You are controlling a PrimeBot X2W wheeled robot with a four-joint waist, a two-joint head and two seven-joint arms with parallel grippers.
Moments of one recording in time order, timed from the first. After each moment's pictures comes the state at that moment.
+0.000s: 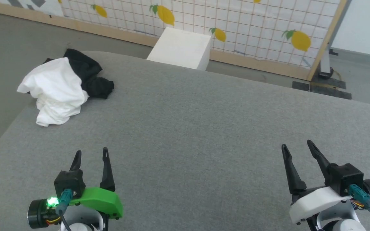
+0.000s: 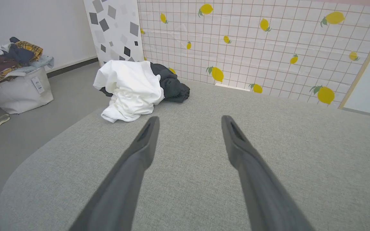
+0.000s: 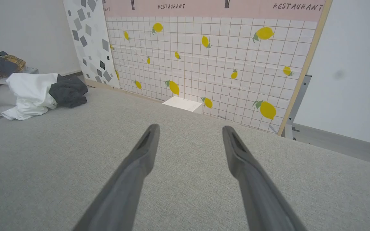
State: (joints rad) left arm -0.01 0.08 -0.04 0.08 -0.11 0.11 -0.12; right arm 0.02 -0.05 0.01 0.03 0.05 0.13 -0.09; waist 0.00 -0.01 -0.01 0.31
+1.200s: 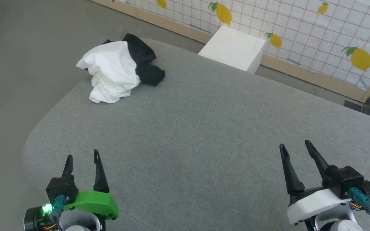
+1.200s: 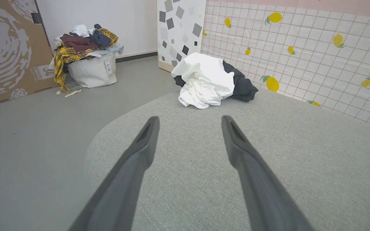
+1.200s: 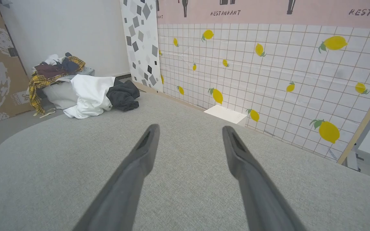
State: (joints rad) left arm -0.01 0.11 -0.07 0.12 -0.20 0.19 -0.20; right arm 0.01 -0.05 0.02 0.05 0.08 0.13 -0.14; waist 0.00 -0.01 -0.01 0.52
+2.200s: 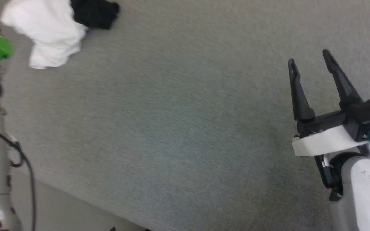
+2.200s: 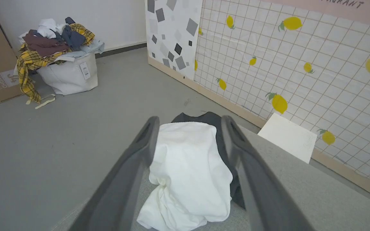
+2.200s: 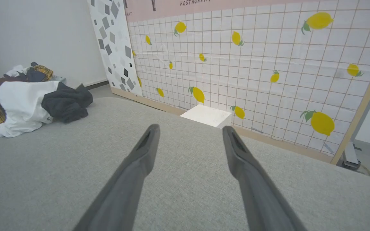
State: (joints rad) left arm -0.84 0.37 0.11 0.46 -0.56 0.09 0.07; right arm -0.29 -0.06 0.05 -0.14 -0.06 0.13 -0.07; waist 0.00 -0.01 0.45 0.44
